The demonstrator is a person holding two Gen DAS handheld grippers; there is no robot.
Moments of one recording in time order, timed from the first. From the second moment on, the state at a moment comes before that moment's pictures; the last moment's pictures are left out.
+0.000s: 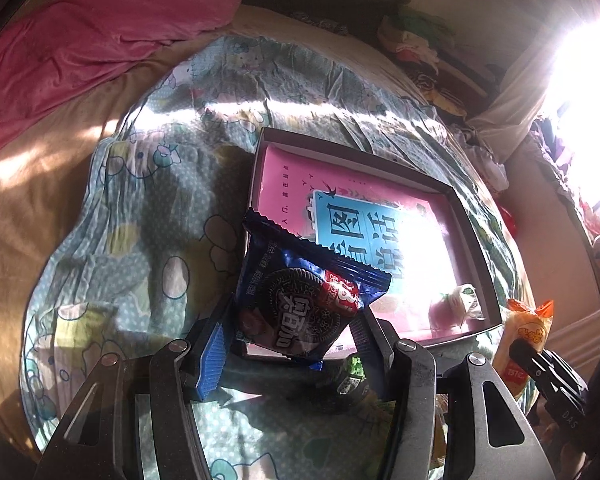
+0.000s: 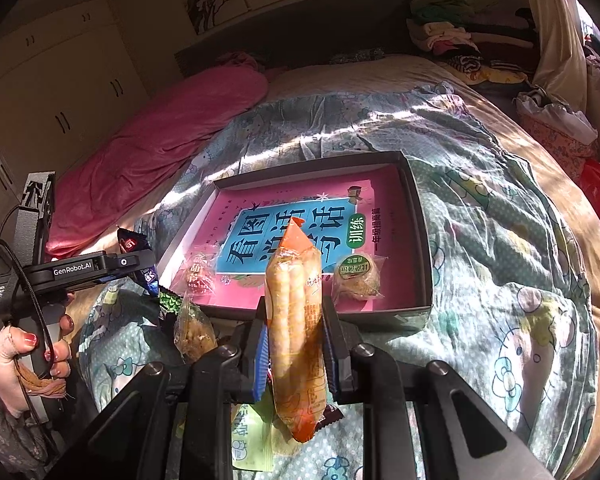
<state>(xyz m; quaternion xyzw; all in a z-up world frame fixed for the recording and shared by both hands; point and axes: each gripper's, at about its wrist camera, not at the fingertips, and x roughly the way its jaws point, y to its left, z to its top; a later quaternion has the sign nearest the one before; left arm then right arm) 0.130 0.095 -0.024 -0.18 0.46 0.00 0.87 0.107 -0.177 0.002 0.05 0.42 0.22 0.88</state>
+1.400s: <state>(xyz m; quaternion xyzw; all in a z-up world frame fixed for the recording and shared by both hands) 0.155 0.064 -0.056 -0.15 0.48 -0.02 0.86 0.151 -0.201 -0.001 0.06 0.41 0.16 0.90</state>
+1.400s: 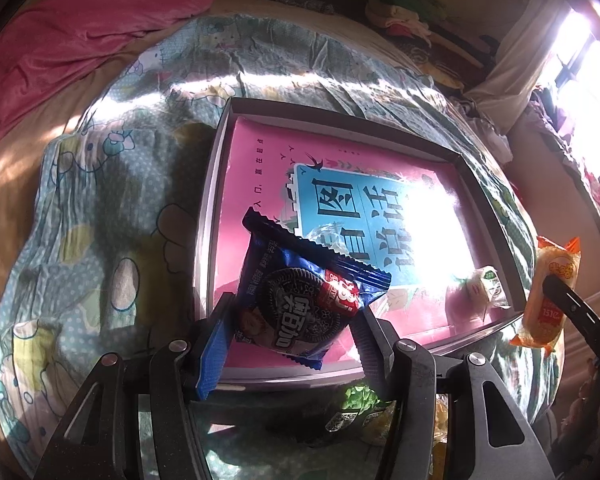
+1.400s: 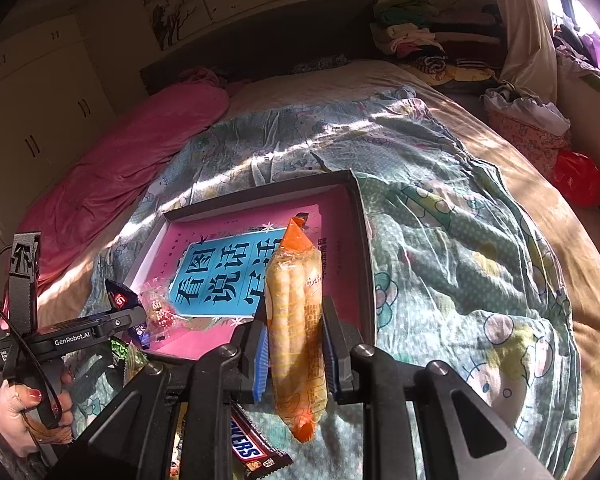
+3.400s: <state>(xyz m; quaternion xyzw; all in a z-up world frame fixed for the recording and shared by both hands) 0.148 0.063 -0.059 -0.16 0.49 -0.03 0.86 0.146 -0.210 -0.017 0.07 0.42 0.14 0.89</state>
